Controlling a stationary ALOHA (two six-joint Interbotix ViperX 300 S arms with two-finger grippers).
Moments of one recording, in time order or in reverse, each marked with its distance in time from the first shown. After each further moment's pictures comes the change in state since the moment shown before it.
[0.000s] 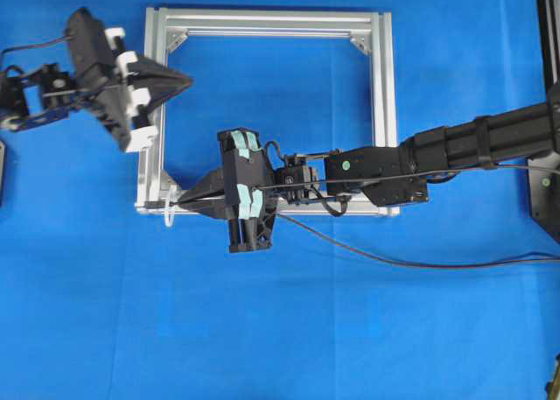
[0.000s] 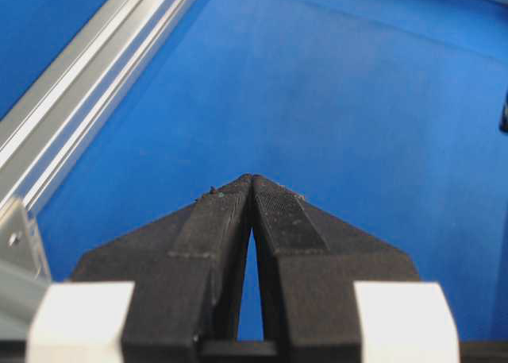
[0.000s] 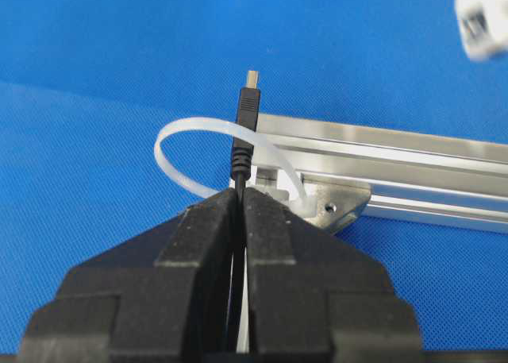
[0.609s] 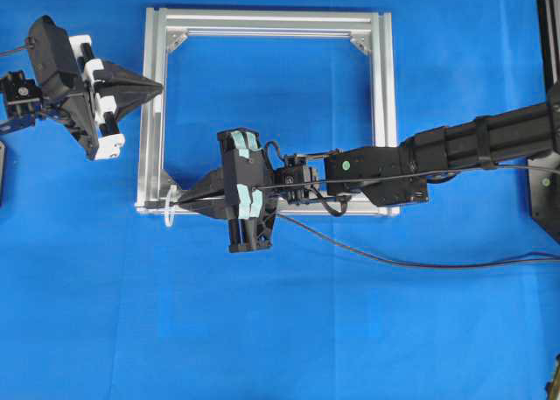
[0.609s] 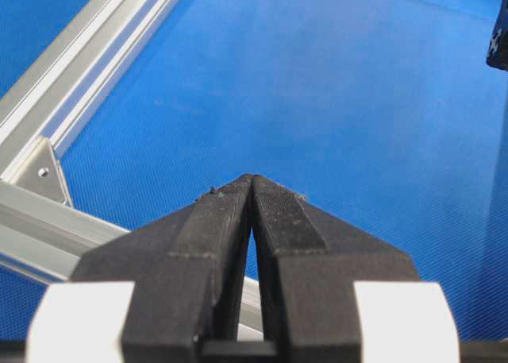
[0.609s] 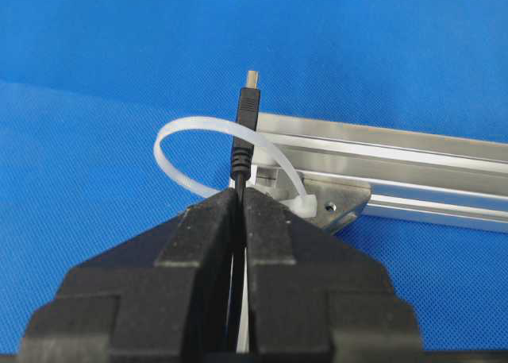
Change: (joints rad) left arm 0.002 -0.089 0.097 0.000 -0.002 0.000; right arm 0.000 0.000 0.000 0.000 0.000 0.000
